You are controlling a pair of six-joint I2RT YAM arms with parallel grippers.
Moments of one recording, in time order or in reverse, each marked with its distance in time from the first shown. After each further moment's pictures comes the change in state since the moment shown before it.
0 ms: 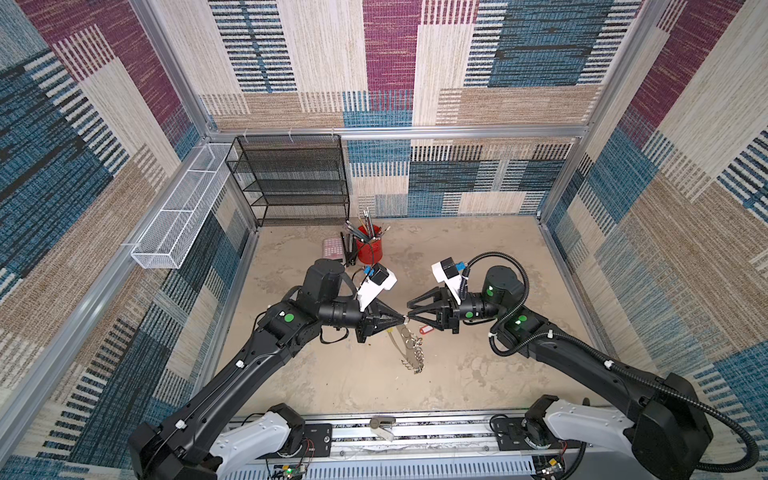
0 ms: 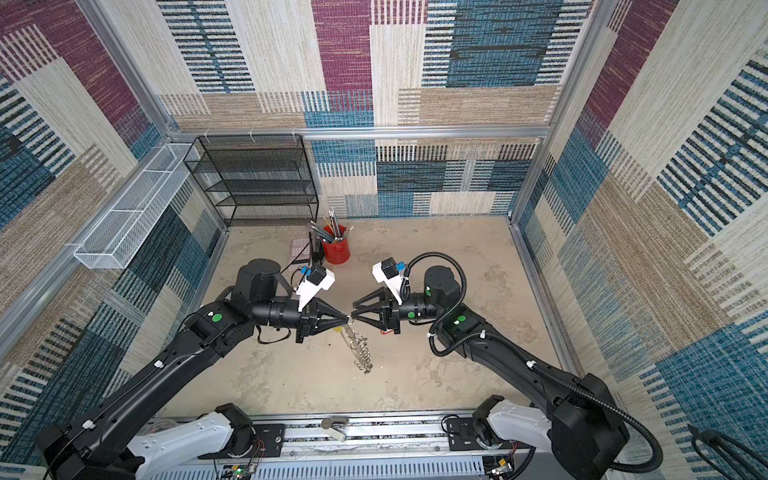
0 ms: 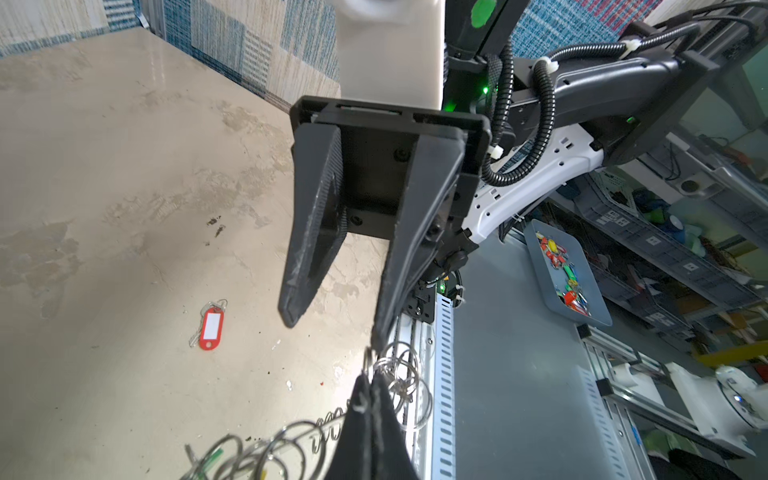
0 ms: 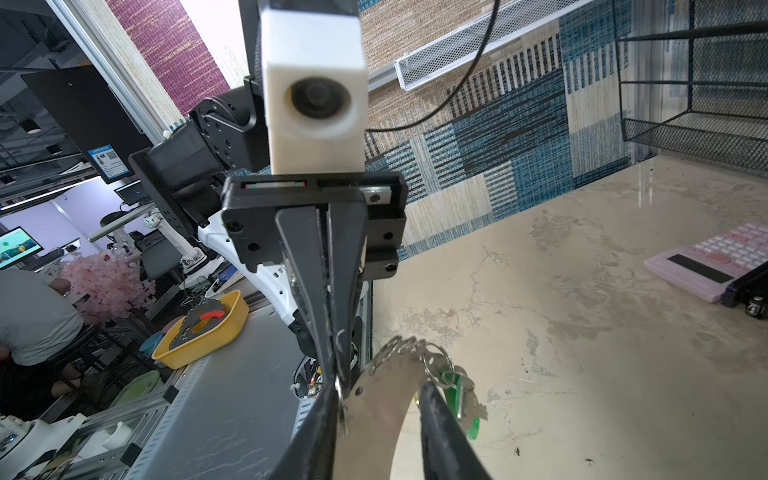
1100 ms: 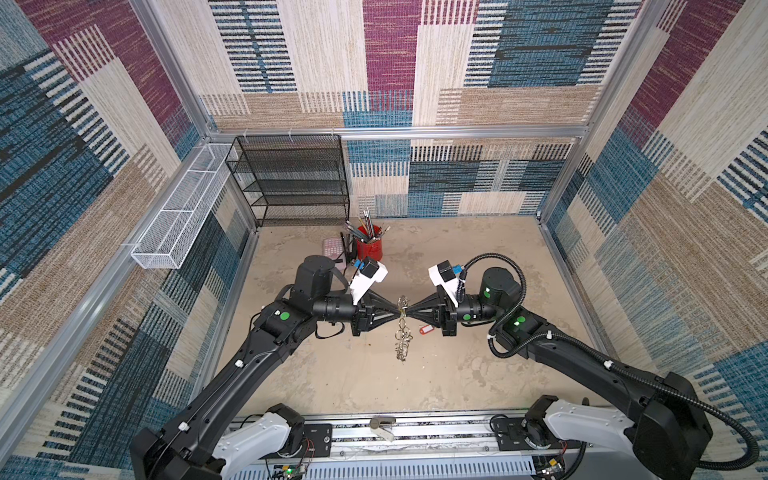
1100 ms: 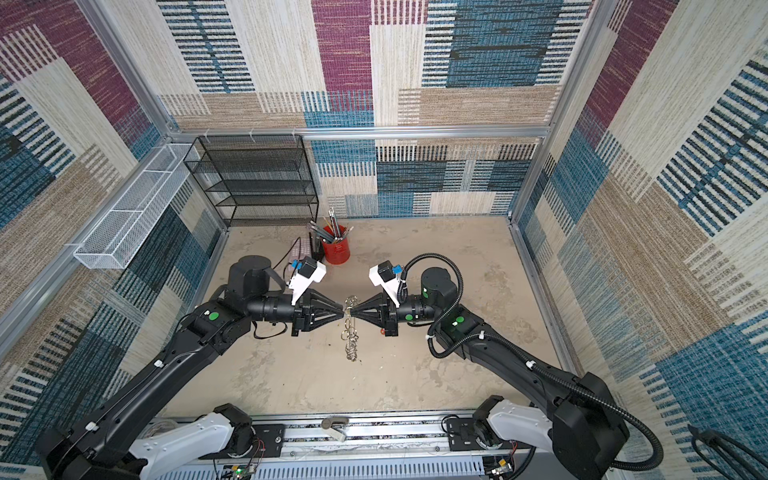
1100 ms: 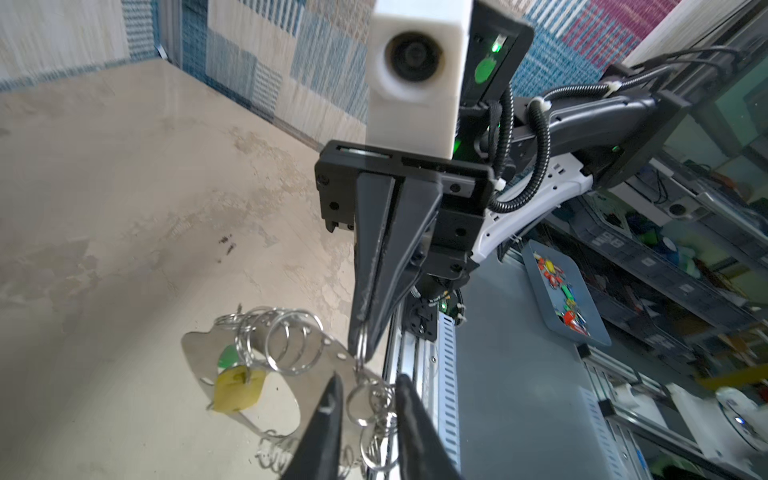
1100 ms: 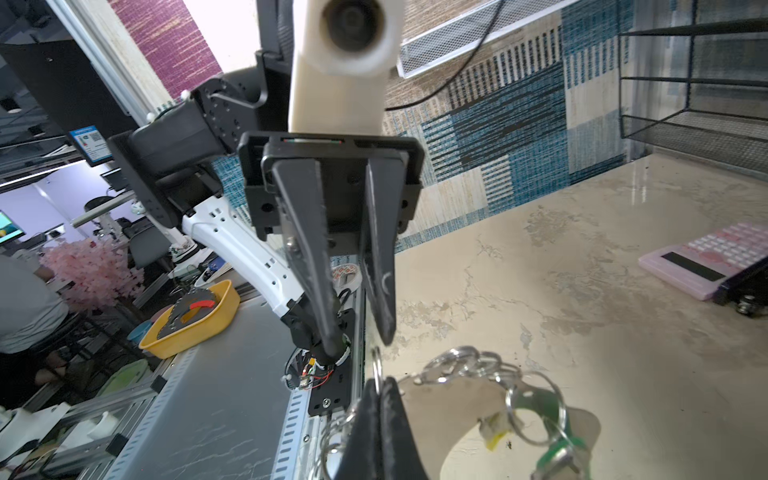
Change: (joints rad) left arm 0.107 -0.072 -0.103 0.175 0.073 -0.088; right arm 0.010 -0.004 0.002 -0.019 0.037 -0.043
